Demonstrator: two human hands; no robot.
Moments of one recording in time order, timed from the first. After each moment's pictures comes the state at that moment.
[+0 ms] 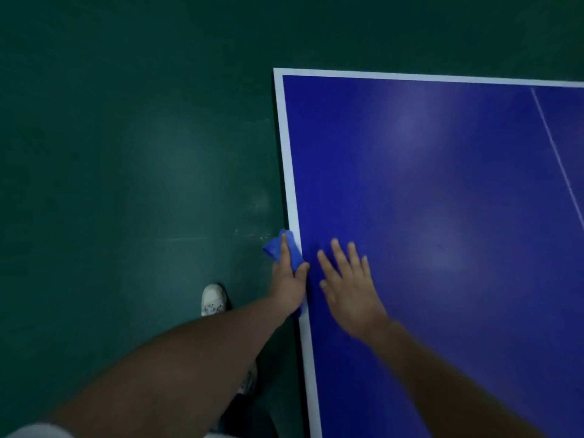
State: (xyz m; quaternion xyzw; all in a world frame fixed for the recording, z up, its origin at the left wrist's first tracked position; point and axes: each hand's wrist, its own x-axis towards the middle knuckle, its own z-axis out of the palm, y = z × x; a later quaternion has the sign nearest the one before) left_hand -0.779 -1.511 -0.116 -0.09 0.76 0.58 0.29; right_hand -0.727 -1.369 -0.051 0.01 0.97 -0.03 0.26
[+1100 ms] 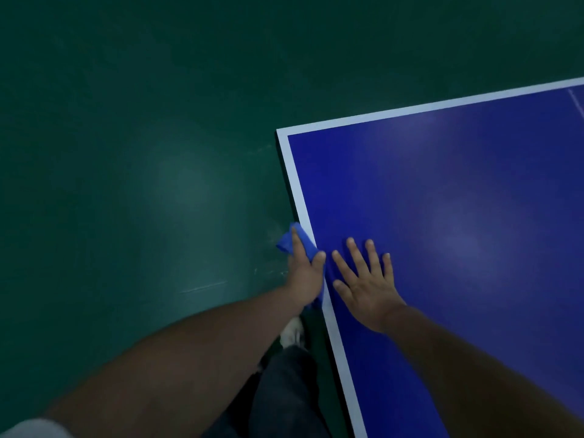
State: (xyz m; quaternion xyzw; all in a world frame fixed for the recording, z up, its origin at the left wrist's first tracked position) left_hand -0.978 -1.493 -0.109 -0.06 0.75 0.56 0.35; right_hand -0.904 -1.362 -0.060 0.06 0.92 -0.08 0.37
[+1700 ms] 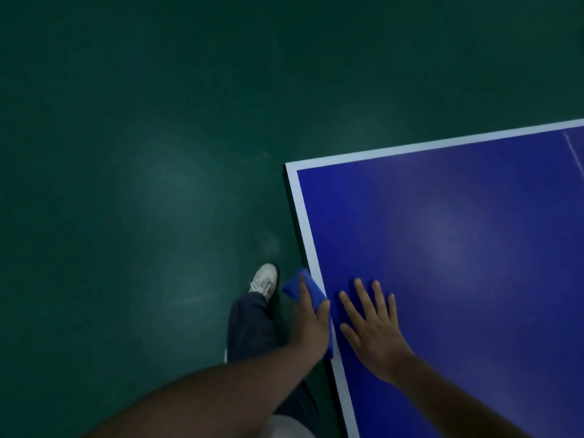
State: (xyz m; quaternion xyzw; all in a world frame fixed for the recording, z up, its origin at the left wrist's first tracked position) left_hand -0.968 -1.502 -0.073 -0.09 0.74 0.55 0.38; right_hand -0.894 -1.358 -0.059 0.06 0.95 -0.02 0.31
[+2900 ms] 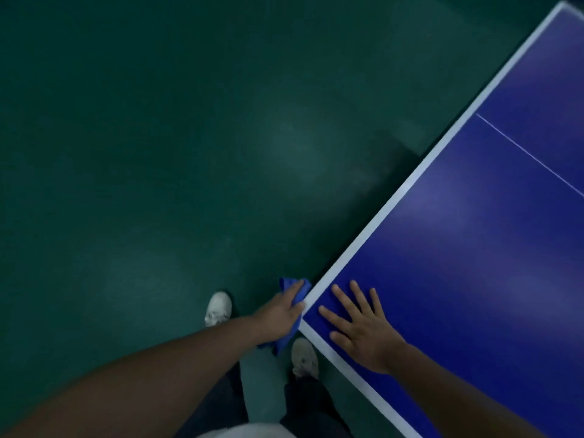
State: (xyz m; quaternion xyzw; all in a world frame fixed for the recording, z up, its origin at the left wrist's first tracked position) left_hand -1.360 -1.460 -0.115 0.36 0.68 0.20 0.60; right_hand -1.146 -1.351 -0.053 0.25 0.89 -0.10 0.37
